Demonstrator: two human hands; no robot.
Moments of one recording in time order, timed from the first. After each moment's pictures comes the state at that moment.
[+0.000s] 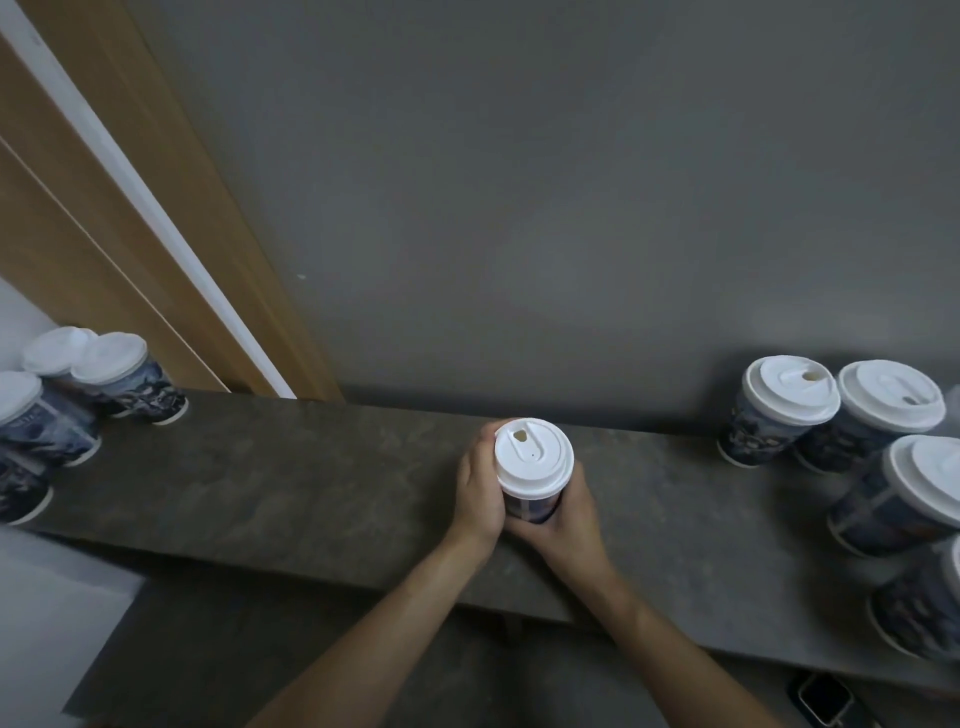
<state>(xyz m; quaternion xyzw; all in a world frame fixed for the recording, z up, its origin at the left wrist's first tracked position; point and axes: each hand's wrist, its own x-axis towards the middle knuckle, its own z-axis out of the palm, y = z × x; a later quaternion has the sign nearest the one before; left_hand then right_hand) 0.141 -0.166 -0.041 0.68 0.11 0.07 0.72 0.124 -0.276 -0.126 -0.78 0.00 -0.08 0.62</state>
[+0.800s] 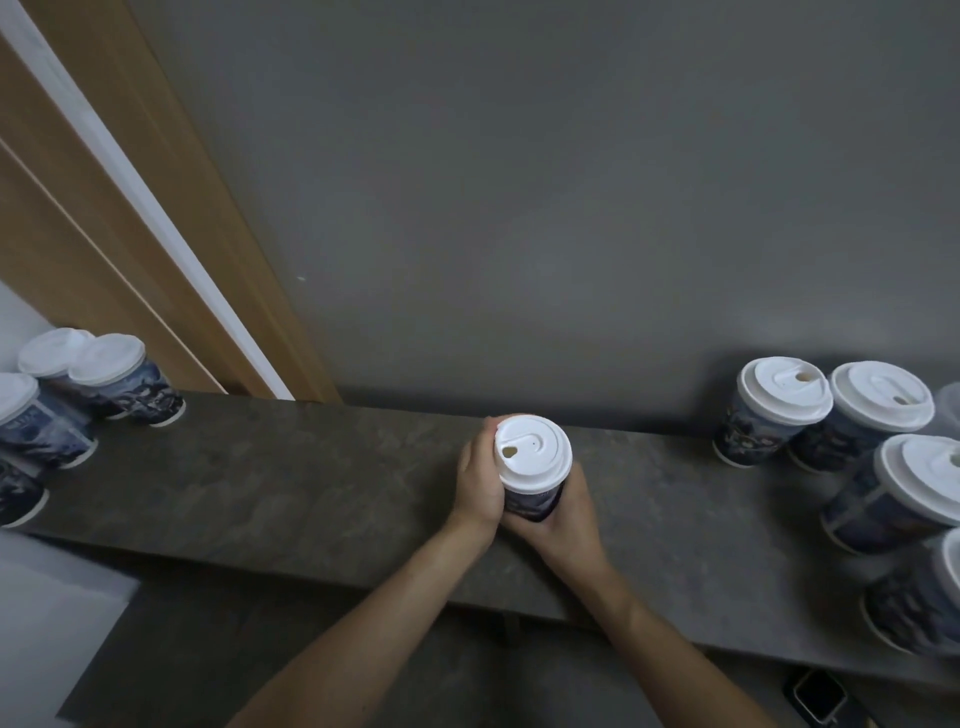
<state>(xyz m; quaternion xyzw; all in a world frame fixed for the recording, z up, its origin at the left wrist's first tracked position) 0.153 -0.168 -0.047 0.64 0.17 0.01 0.75 0.125 -0.274 -0.120 -0.77 0.01 -0.08 0.63</state>
